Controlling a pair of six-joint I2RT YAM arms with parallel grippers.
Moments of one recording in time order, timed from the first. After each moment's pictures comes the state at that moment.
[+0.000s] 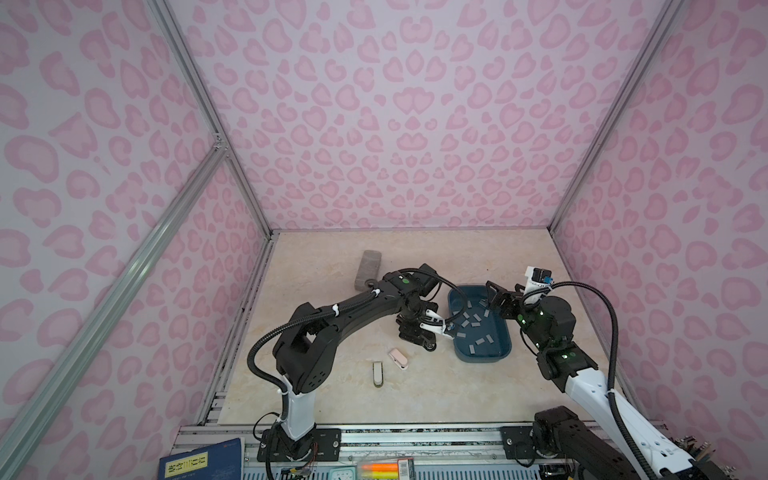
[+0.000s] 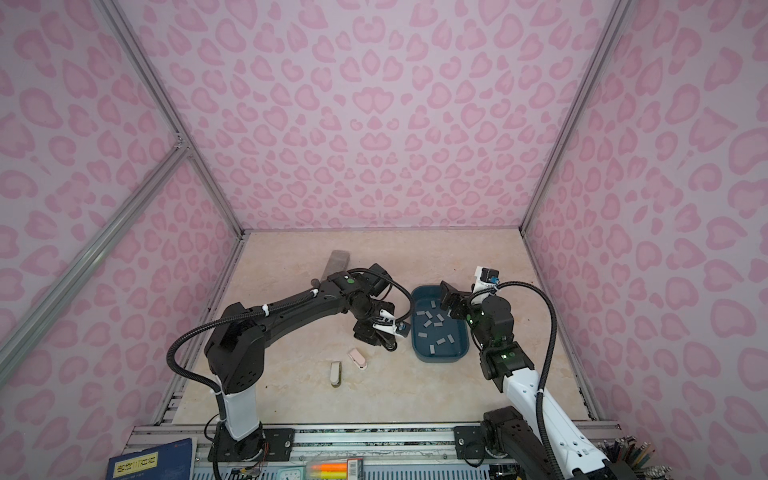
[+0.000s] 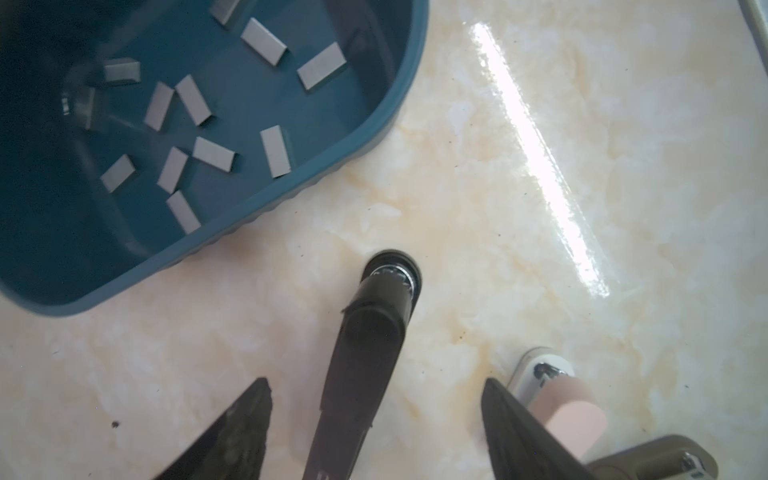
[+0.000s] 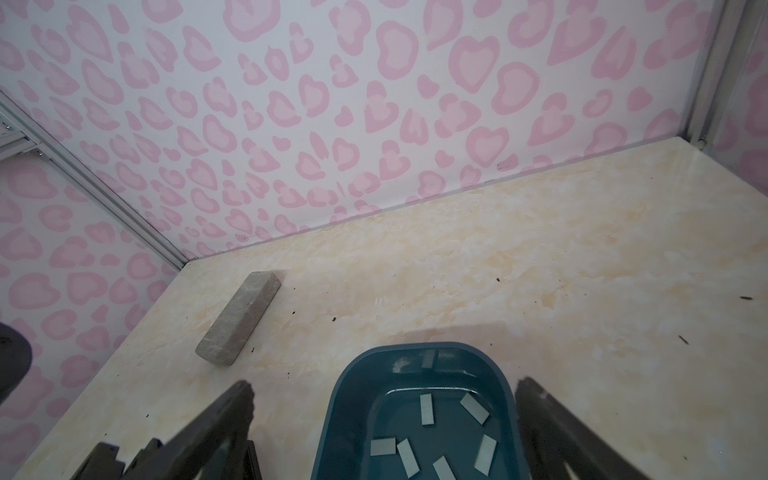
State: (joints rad) left arm -0.83 1.93 1.54 -0.93 0.24 1.22; right arm 0.23 0.85 0.47 0.16 0.00 0.40
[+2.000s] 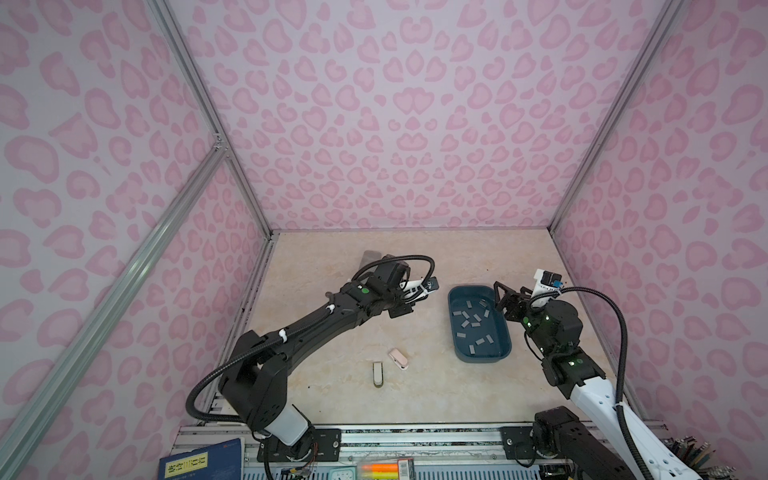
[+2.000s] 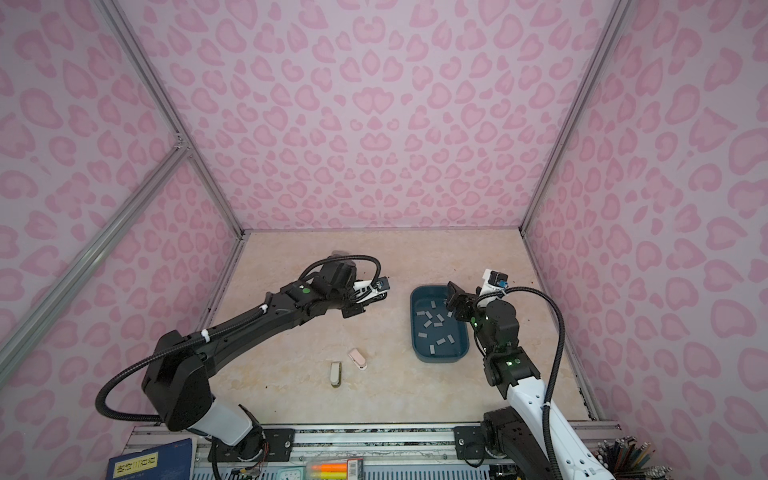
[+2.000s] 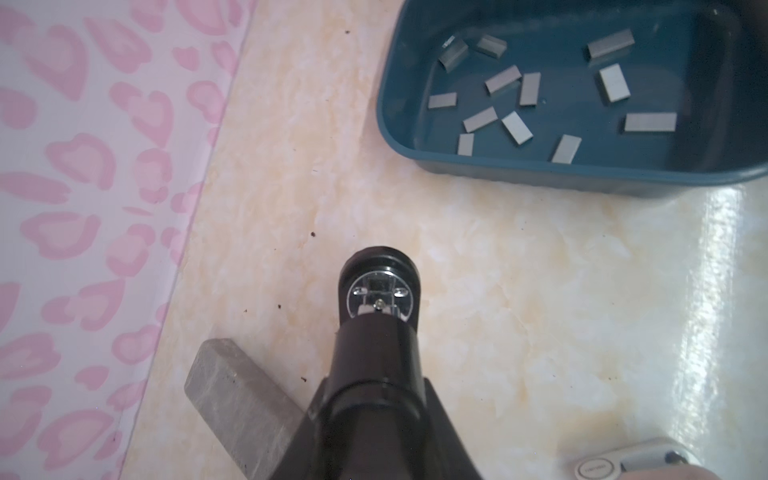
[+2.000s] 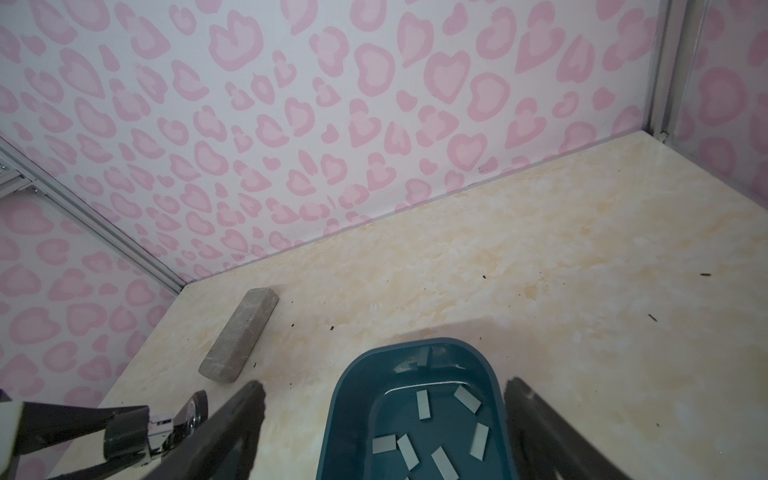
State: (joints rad) left arm -0.69 1.51 1.16 -0.36 0.05 0.65; right arm 0.23 0.79 0.49 0.08 0.02 0.48
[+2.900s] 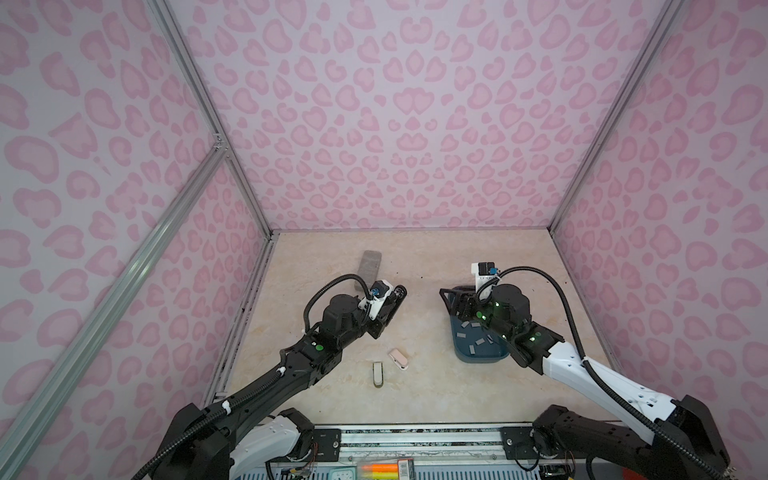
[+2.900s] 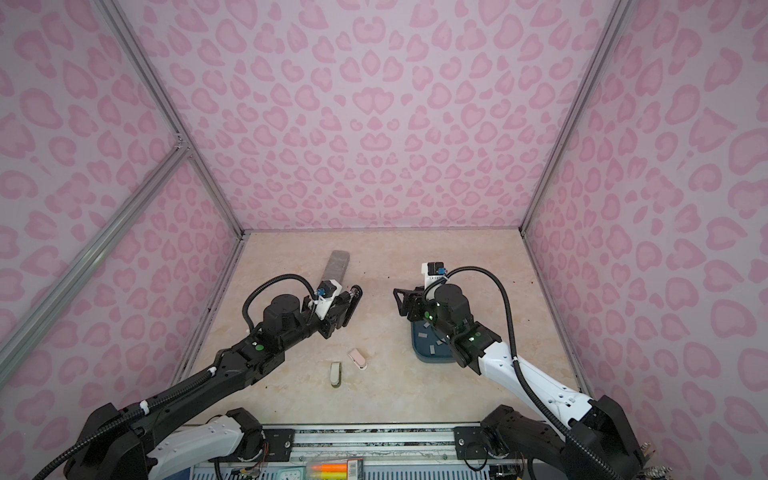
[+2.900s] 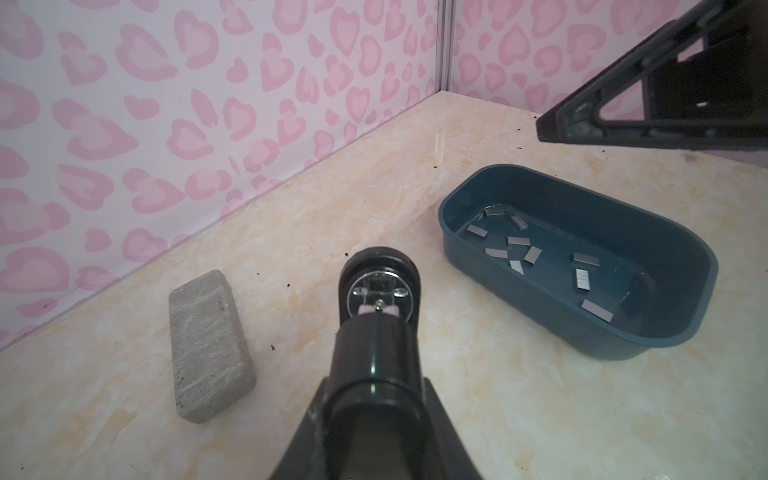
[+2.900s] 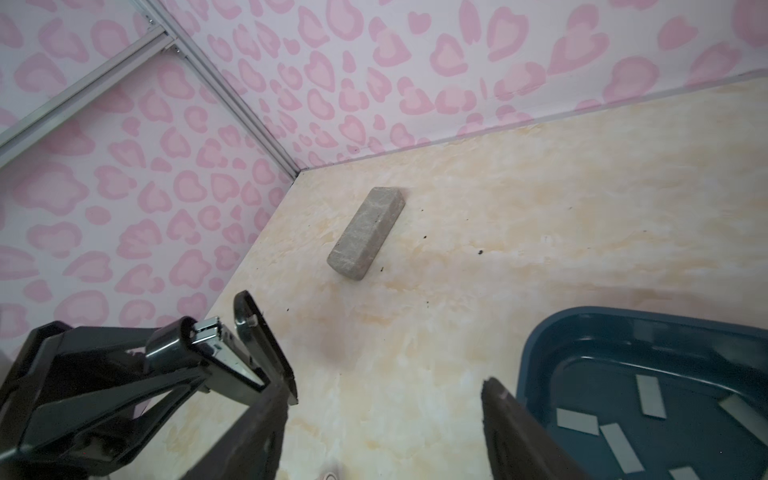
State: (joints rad) left arm -0.62 1.08 0.58 0.17 0.11 0.16; right arm 0.62 1.12 0.70 0.10 -0.03 0.53
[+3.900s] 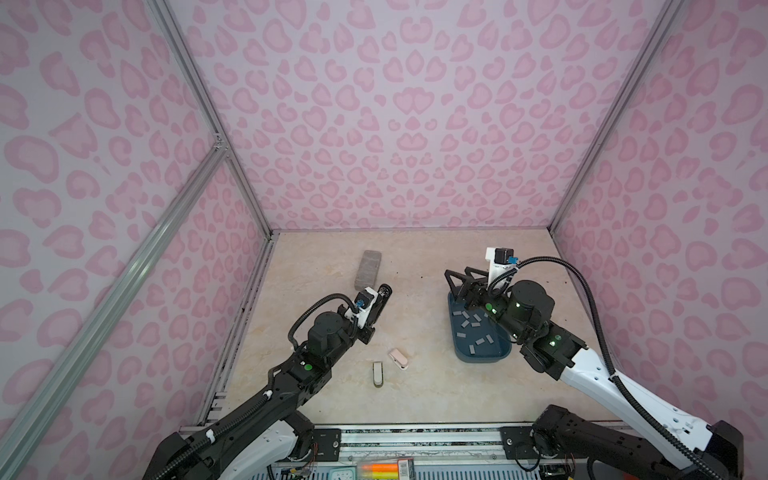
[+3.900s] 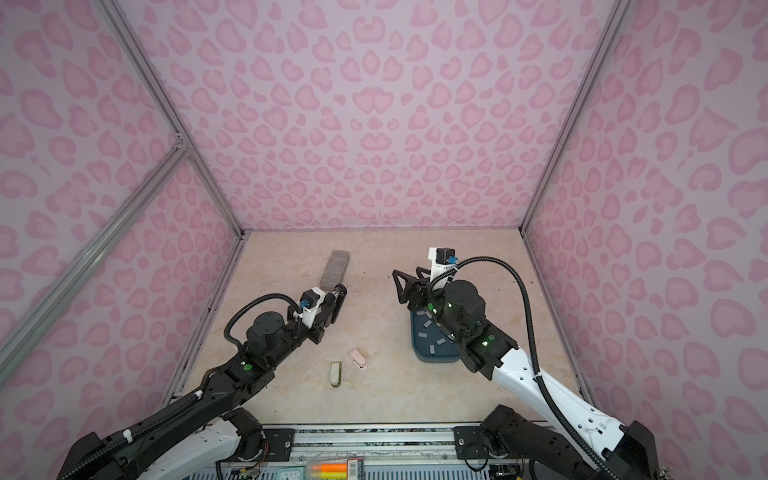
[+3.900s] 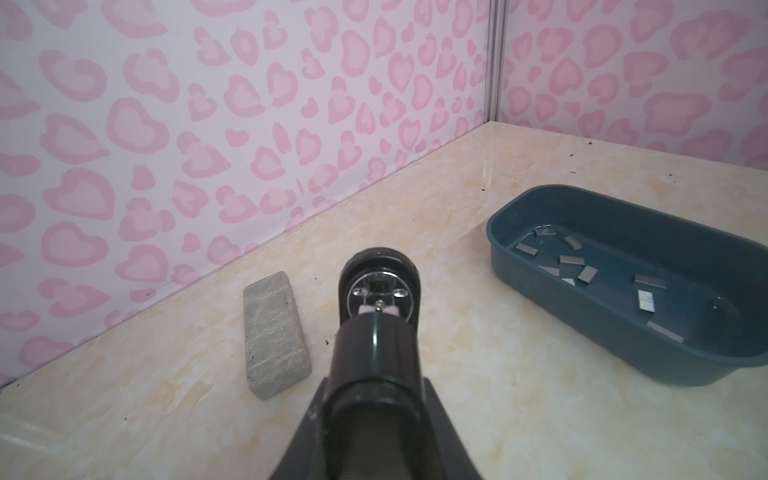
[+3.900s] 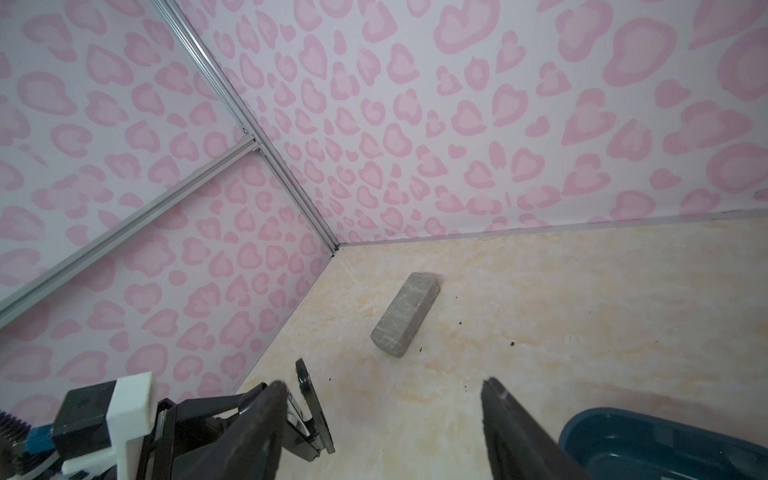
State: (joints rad) left arm -0.61 0.92 0.45 0.28 -0.01 0.19; right arm 0.67 0.96 0.76 0.08 0.08 0.52
